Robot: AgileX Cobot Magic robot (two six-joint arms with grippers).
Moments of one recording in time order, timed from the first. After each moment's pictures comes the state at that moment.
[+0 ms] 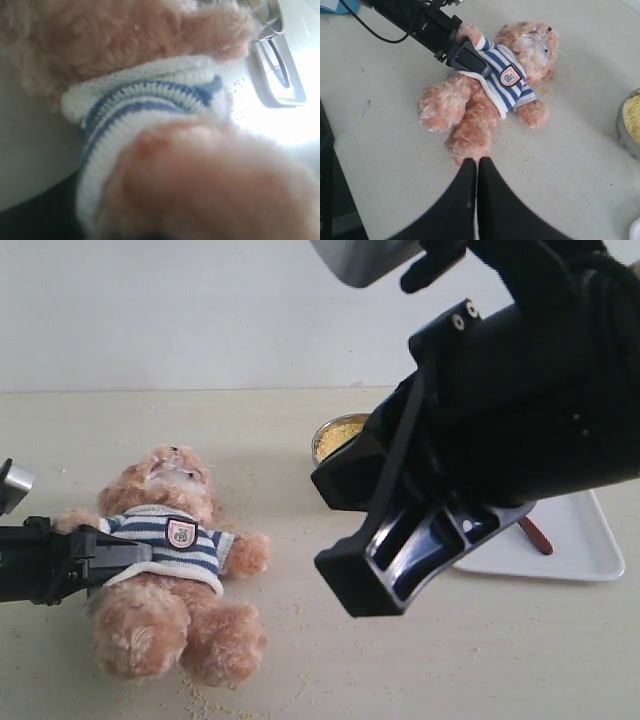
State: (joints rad) left arm 0.19 1.89 -0.55 -1.76 0.93 1.89; right arm 1.00 1.10 -1.01 0.10 0.68 -0.08
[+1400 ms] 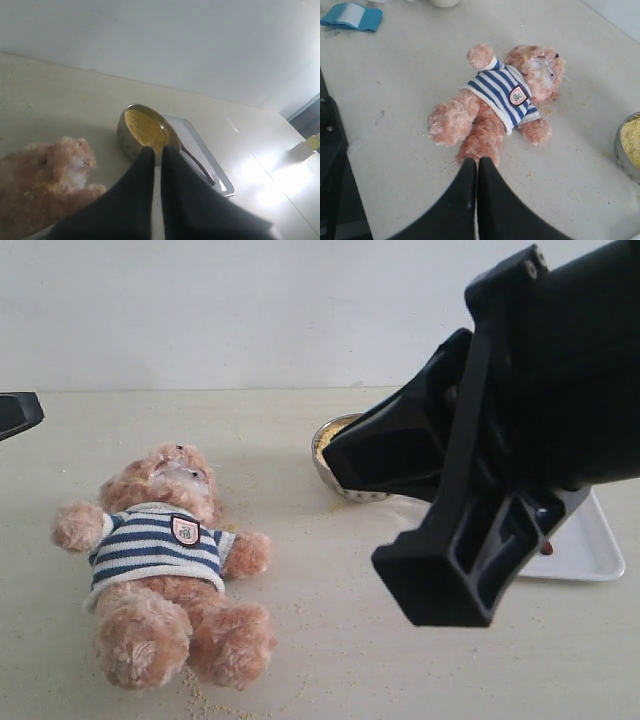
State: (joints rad) left arm 0.42 1.42 -0.55 -1.71 1.21 1.72; right arm 1.00 1.02 -1.01 0.15 0.68 -0.16
